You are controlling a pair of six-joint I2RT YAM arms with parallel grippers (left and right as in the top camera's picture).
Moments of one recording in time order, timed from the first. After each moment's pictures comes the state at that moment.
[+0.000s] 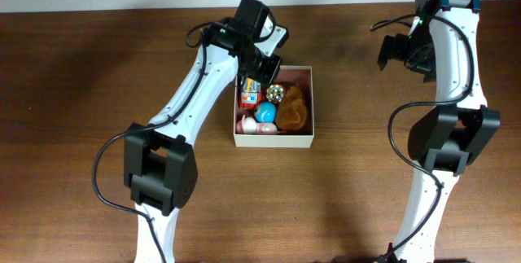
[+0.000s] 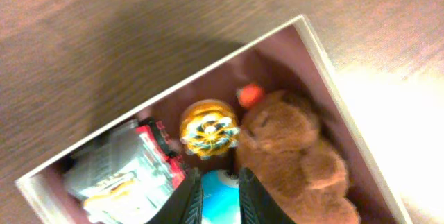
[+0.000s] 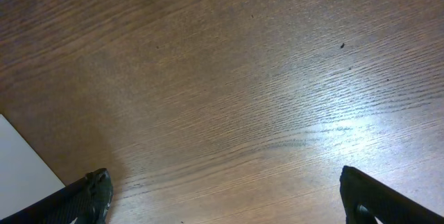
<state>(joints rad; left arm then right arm) -0.44 2.20 2.05 -0.99 0.24 0.05 -0.15 2.40 2.46 -1.62 0.02 0.24</state>
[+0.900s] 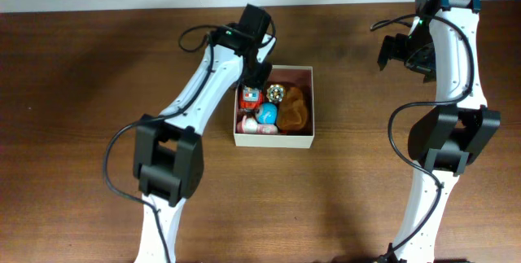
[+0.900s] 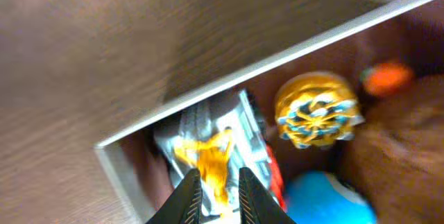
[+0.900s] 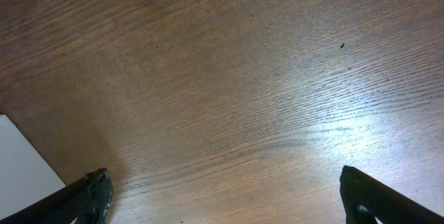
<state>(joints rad) -0.44 2.28 2.06 -1.03 -0.02 0.05 -0.15 2.39 2.46 -1.62 0.02 0.24</state>
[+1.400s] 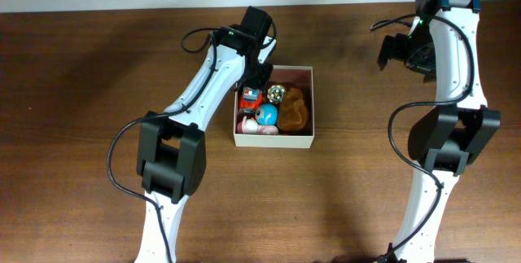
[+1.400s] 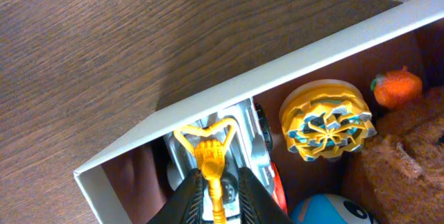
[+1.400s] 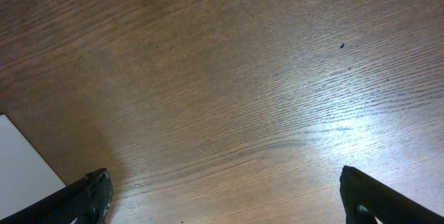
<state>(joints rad) -0.44 2.32 2.08 -1.03 -0.01 0.04 -0.15 2.40 2.46 -1.62 0.02 0.24</state>
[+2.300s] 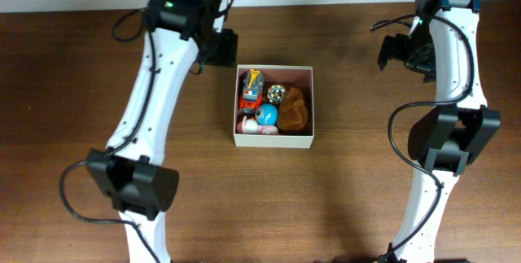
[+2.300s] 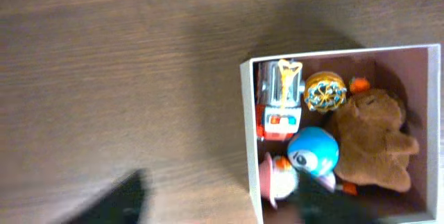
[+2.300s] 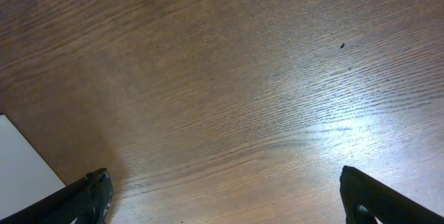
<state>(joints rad) -0.31 2.11 2.34 -1.42 -0.04 -0.18 -0.15 2.39 2.46 -1.62 0.02 0.24</state>
